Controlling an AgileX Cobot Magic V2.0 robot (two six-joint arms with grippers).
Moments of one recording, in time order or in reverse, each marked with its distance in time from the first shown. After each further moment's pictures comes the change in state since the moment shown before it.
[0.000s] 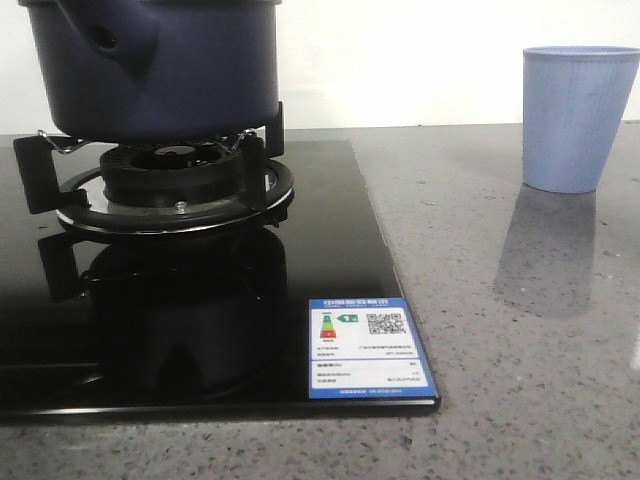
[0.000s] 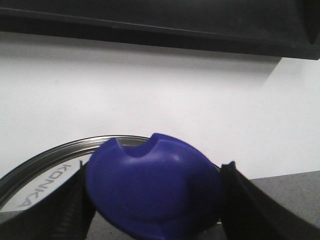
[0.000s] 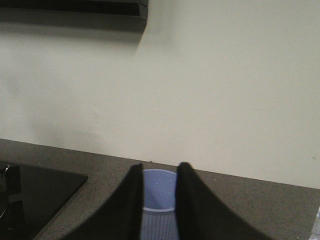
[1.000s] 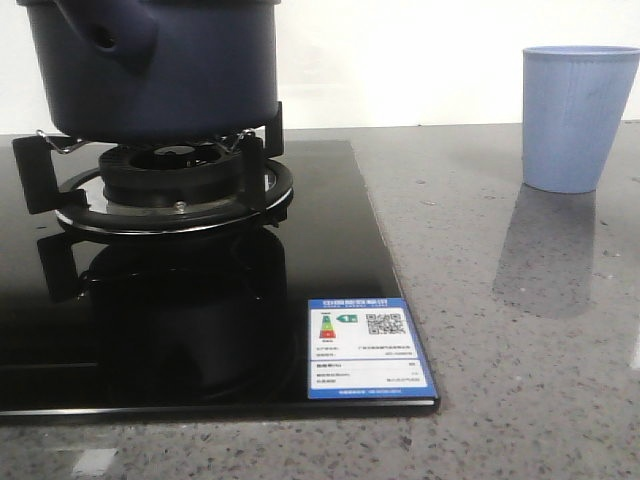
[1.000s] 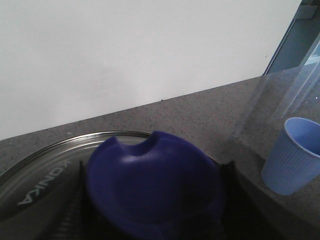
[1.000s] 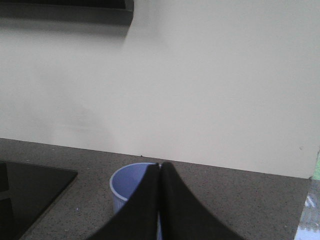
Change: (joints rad) left arm -0.216 0.176 0.000 -0.011 0.106 0.021; right arm 0.000 -0.003 0.000 0.002 0.034 0.002
